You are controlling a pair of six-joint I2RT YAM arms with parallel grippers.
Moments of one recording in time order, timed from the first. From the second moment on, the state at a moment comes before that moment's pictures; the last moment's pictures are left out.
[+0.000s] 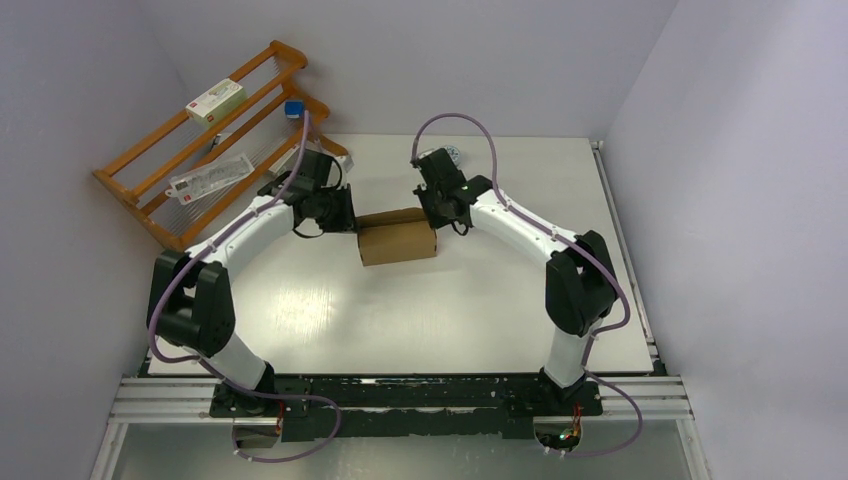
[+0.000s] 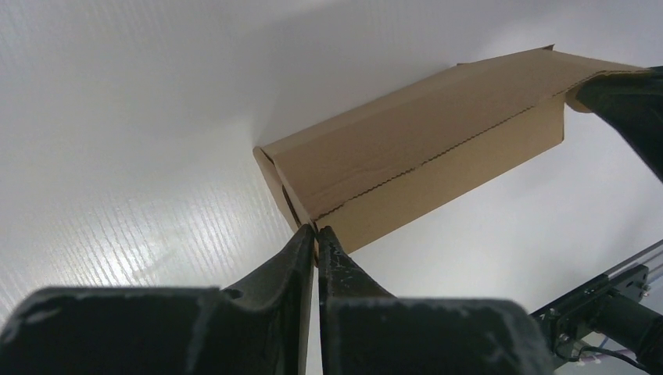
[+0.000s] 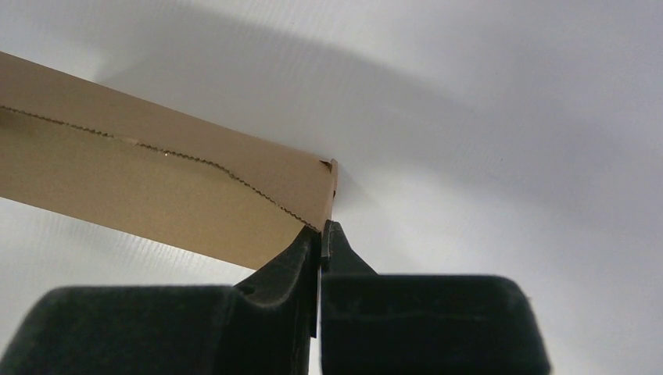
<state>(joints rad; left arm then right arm) -0.35 1.61 1.22 -0.53 0.26 -0.36 0.65 1.82 1.49 -0.58 0.15 0.11</state>
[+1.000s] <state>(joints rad) -0.42 1.60 1.19 -0.51 0.12 -0.36 0.56 1.91 1.63 -0.71 -0.02 0.25</state>
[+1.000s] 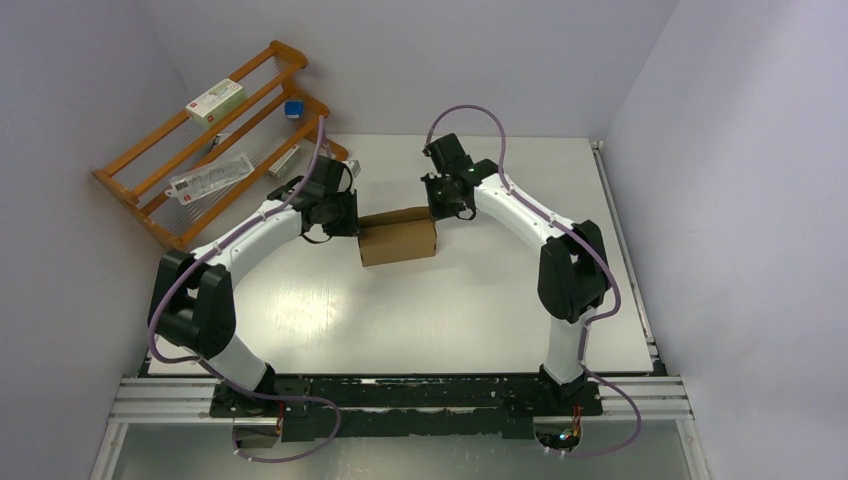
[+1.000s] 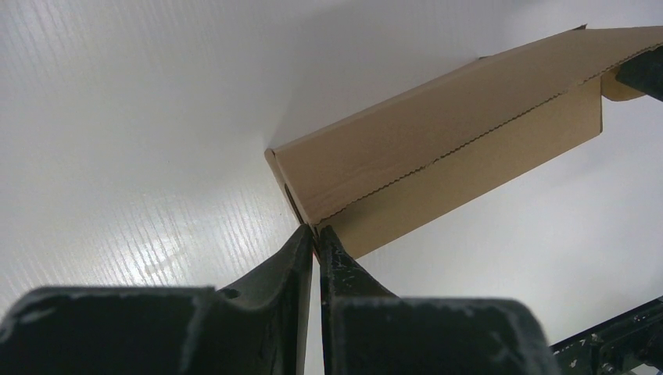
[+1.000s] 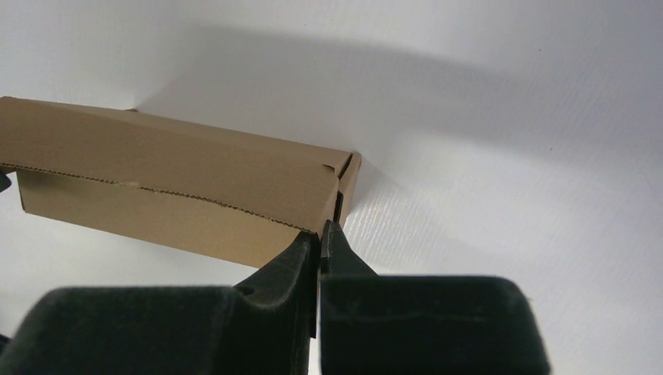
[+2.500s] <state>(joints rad) -0.43 1.43 0.91 -0.24 0.10 -0.40 0.50 1.50 1.10 -0.23 -0.09 0.33</state>
